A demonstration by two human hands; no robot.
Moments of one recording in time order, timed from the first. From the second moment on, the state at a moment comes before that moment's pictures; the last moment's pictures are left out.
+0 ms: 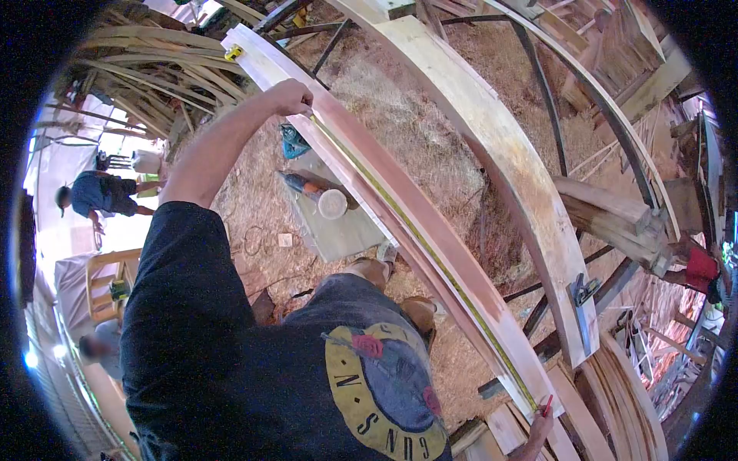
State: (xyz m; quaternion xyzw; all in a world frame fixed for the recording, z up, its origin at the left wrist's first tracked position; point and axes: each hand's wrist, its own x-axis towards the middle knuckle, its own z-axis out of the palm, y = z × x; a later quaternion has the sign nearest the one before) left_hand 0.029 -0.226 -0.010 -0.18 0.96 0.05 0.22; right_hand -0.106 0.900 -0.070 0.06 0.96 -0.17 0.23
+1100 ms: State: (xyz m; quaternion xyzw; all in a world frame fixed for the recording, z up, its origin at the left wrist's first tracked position) left_hand 0.023 -0.259 0.011 -0.32 0.89 -0.17 0.27; right_hand -0.138 0.962 -0.108 0.14 0.87 -0.26 0.39
